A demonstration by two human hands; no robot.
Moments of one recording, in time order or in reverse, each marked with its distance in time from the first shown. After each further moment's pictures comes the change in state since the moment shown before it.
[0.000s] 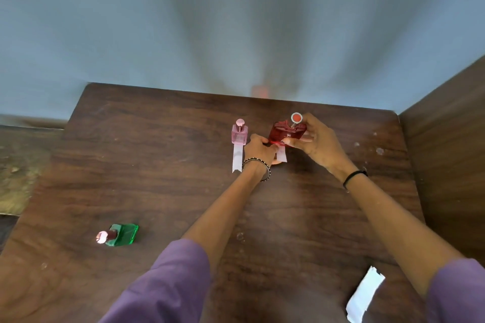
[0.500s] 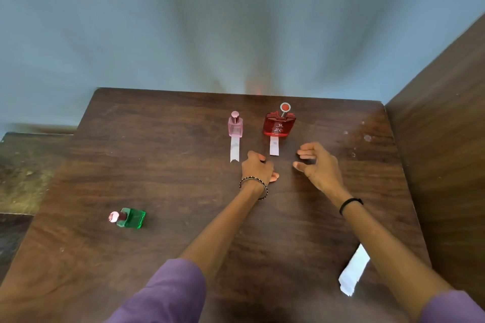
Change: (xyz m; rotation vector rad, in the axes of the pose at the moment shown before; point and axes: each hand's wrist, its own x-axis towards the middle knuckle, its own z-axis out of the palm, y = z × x) left_hand -0.076 -0.031 -0.003 -0.014 -0.002 -0.008; right_hand -0.078 0.038 0.018 0.001 0.182 0.224
